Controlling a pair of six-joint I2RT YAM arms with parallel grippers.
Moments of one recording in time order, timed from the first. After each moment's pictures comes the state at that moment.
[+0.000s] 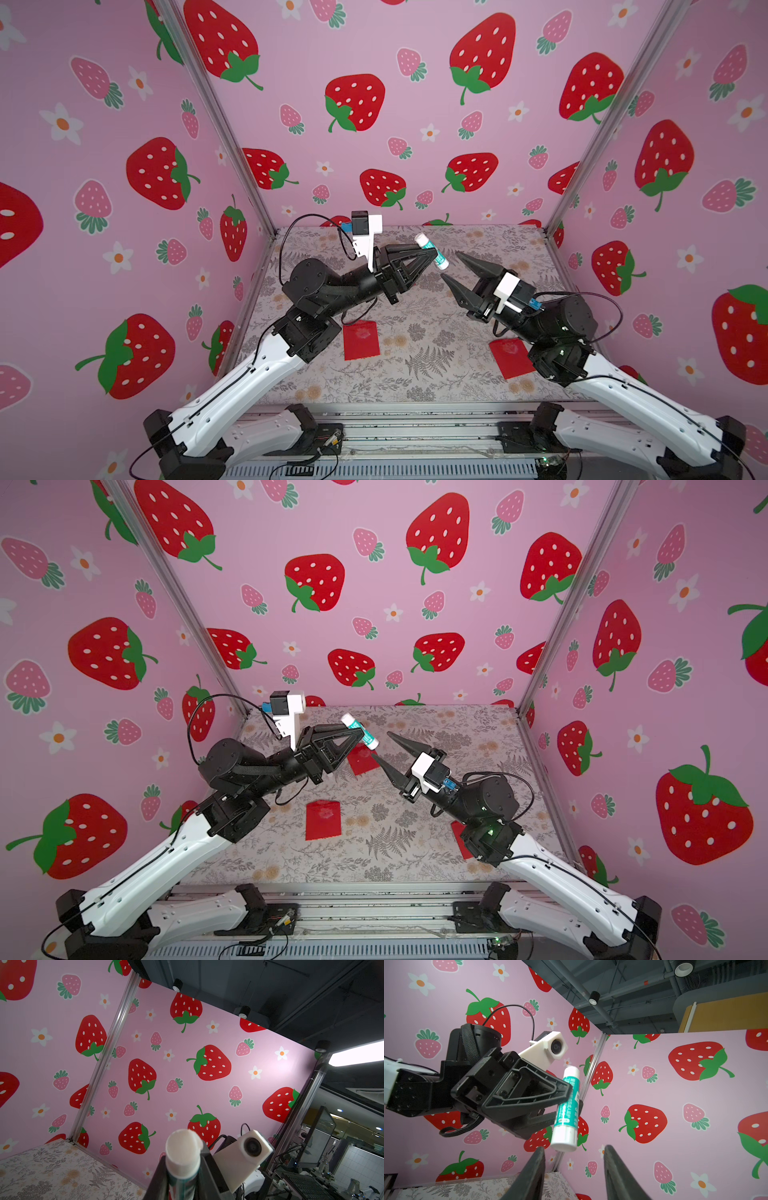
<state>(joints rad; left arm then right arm) -0.78 1.09 1.20 0.30 0.46 -0.61 0.92 0.93 0.89 0.56 -0.18 -0.29</state>
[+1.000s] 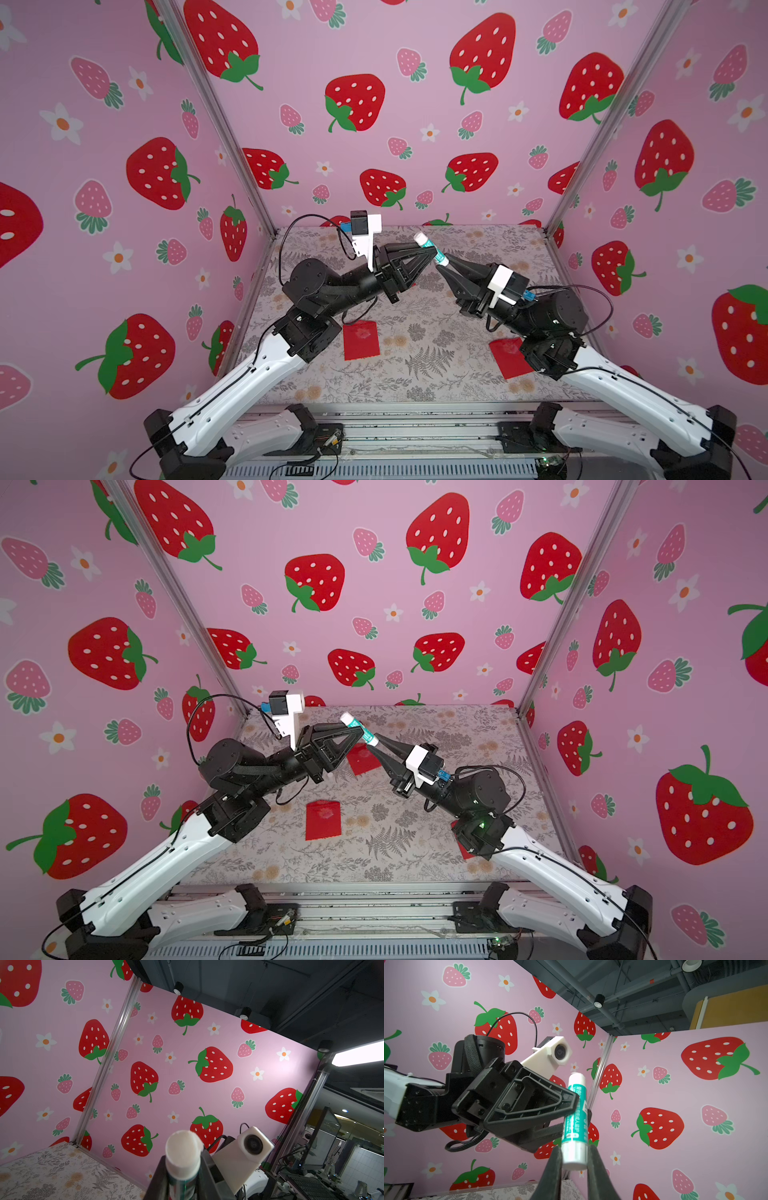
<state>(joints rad) -0.78 1.09 1.20 0.30 0.45 -0.58 0.92 0.99 0.93 0.59 -0.22 -0.20</state>
